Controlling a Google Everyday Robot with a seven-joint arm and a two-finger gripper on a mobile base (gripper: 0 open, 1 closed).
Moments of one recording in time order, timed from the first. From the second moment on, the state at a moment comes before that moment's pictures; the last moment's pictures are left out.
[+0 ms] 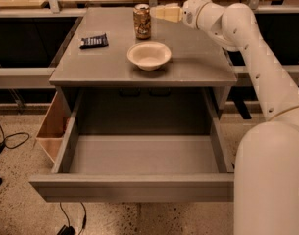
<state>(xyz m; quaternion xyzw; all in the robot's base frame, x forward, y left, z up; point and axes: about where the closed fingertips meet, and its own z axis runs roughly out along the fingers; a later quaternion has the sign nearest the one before) 0.894 -0.084 0.987 -0.26 0.63 0.23 0.69</state>
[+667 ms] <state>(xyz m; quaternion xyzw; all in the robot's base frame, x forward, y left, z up) 0.909 -0.068 0.974 -0.26 0.64 0.23 0.68</state>
